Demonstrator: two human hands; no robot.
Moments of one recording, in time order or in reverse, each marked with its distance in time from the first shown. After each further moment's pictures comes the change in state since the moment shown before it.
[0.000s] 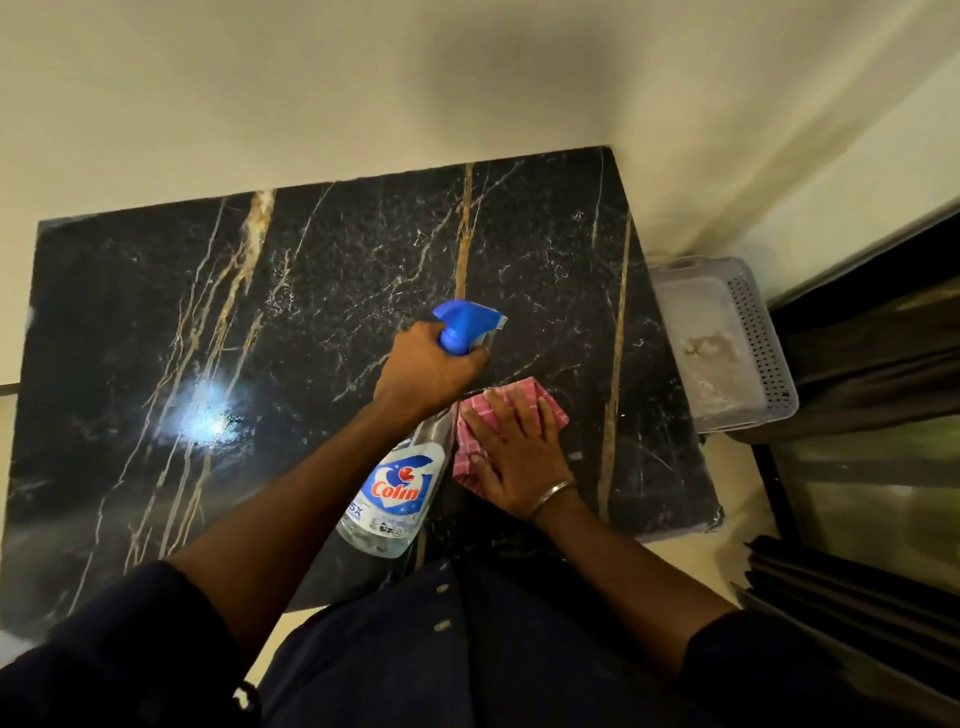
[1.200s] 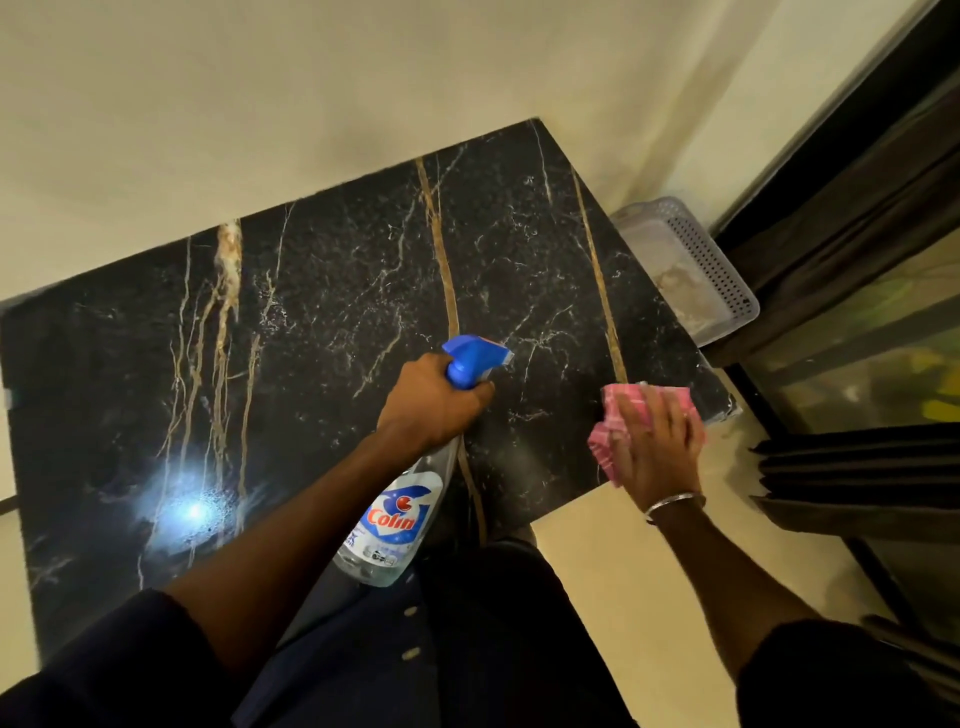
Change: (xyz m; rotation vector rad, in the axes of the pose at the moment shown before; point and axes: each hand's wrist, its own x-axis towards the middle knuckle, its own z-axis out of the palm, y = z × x) left_hand -0.054 -0.070 -0.025 0.112 -0.274 0.194; right_hand -0.135 0.008 0.021 -0.058 0.178 0.703
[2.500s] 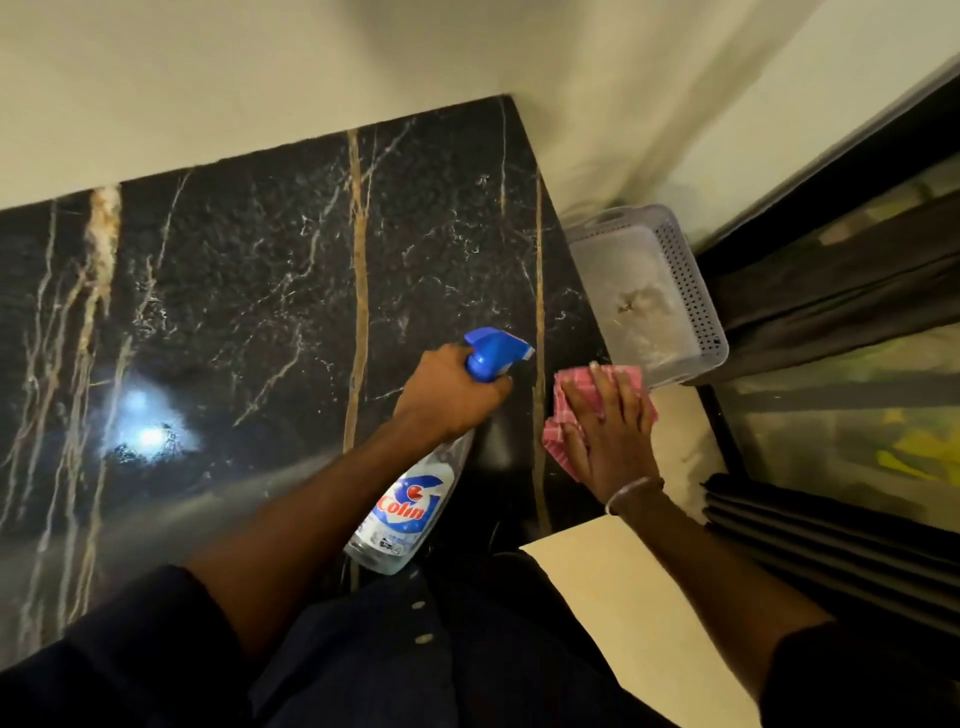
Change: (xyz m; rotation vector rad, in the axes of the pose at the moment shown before) left_hand 0.119 0.096 0.093 -0.050 -0.034 -0.157; right_hand 0.129 0.079 -0.025 -0.047 -0.130 -0.293
